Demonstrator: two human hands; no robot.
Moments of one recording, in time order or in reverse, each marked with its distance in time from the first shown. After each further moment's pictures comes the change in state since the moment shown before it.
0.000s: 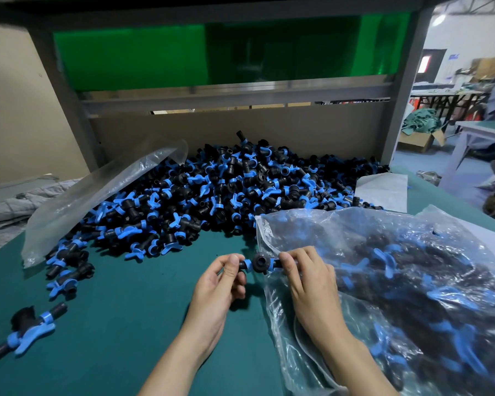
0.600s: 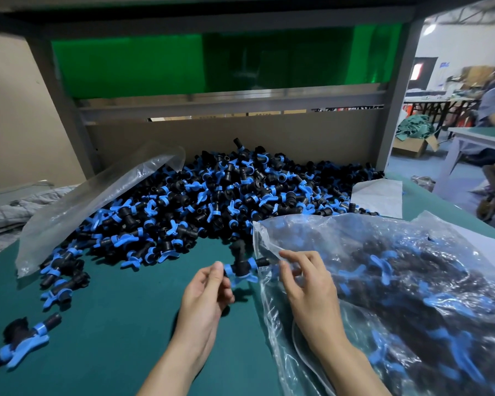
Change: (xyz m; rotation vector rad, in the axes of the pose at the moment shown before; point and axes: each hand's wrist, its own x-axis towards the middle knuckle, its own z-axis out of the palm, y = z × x) left_hand 0.002 0.002 -0.006 -0.099 0.146 -0.024; right_hand 0.001 -0.011 -0.005 0.124 0.096 0.023
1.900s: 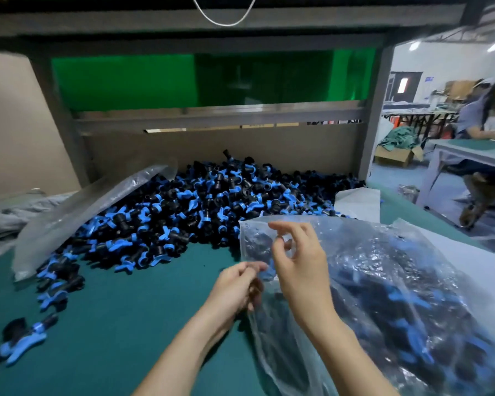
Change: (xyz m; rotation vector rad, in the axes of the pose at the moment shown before) left_hand 0.007 -0.010 0.046 0.393 -0.237 -0.127; right_hand 0.025 -0.052 -0.041 0.144 0.085 -0.030
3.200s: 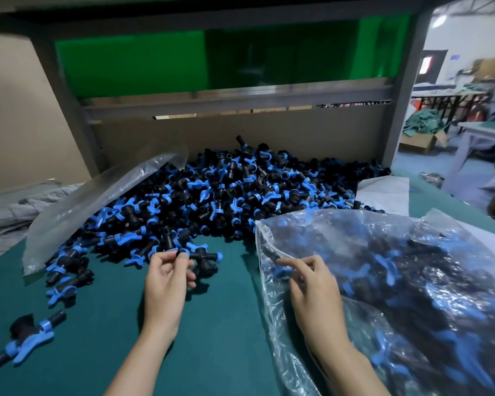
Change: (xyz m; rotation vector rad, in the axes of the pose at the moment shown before) left_hand 0.005 -0.009 -0.100 -0.053 0.563 0.330; right_hand -0.034 0.060 0.027 -0.323 -0.212 0.089
